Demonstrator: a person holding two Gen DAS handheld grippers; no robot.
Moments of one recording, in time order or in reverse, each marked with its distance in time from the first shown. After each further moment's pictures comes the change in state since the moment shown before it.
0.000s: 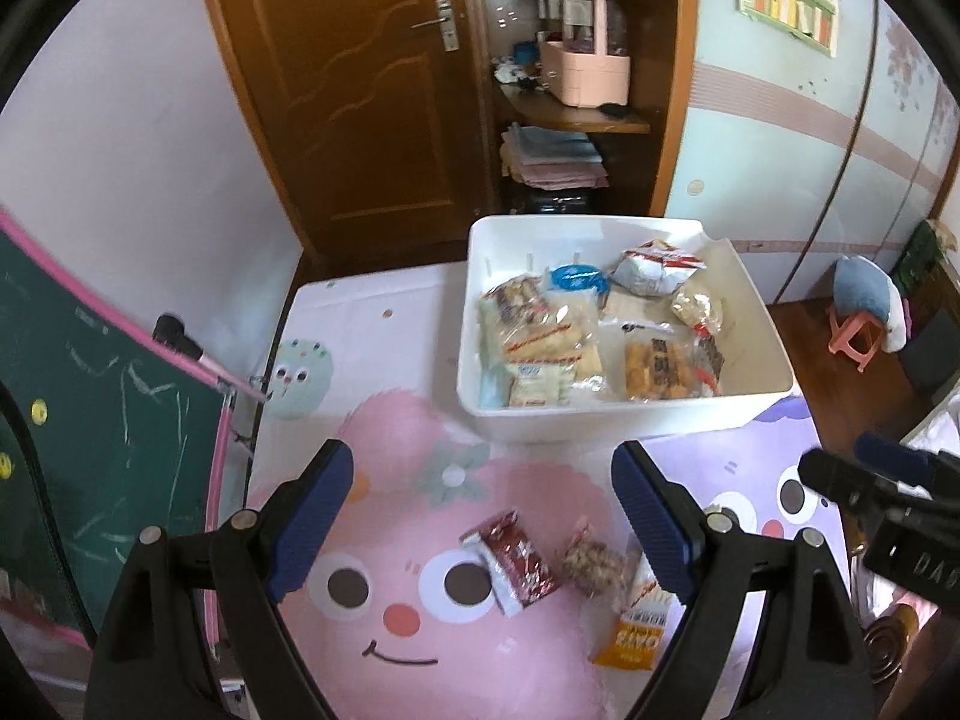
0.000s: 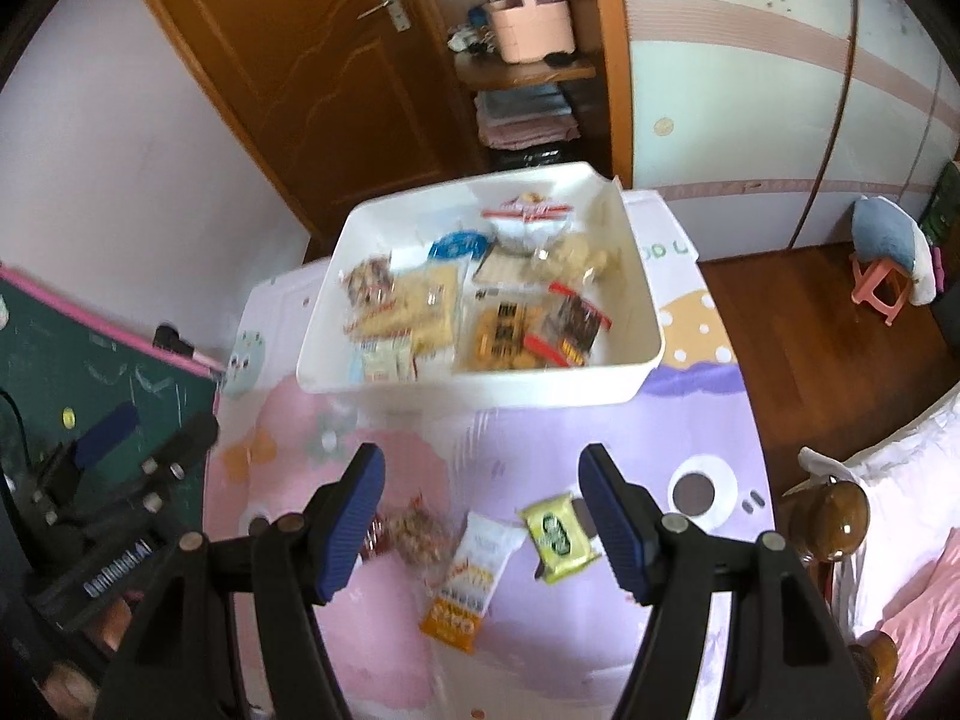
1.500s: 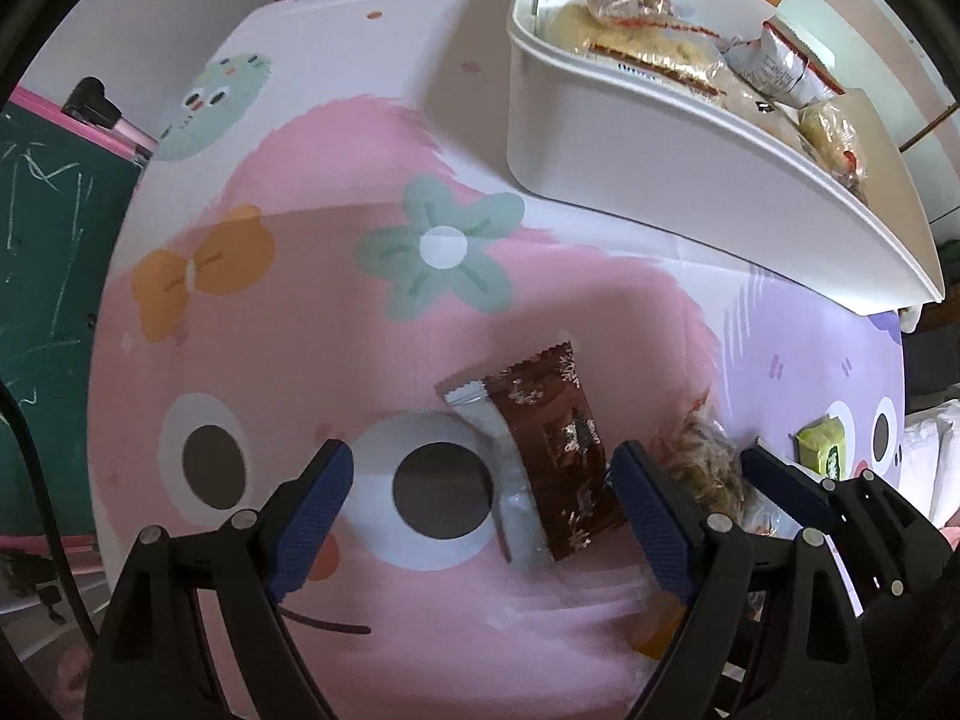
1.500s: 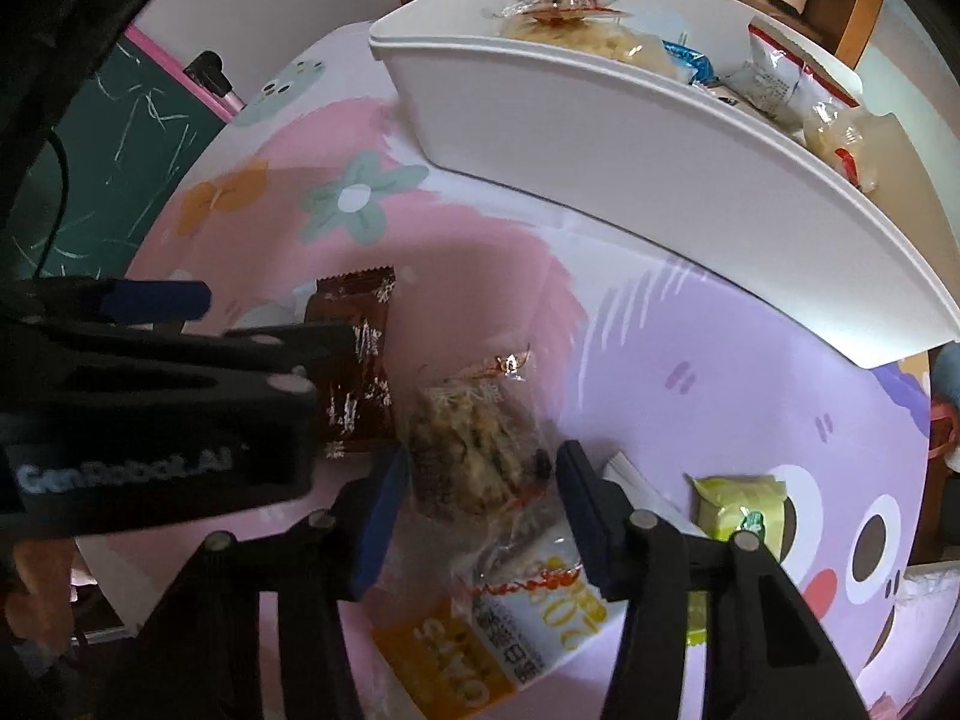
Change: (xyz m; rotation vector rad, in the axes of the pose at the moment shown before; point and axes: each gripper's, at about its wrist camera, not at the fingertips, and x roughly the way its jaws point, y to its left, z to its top) left arm 0.189 0.016 -0.090 -0.169 0.451 -0.089; right arm 0.179 0.072 -0.085 -0.433 0.238 0.033
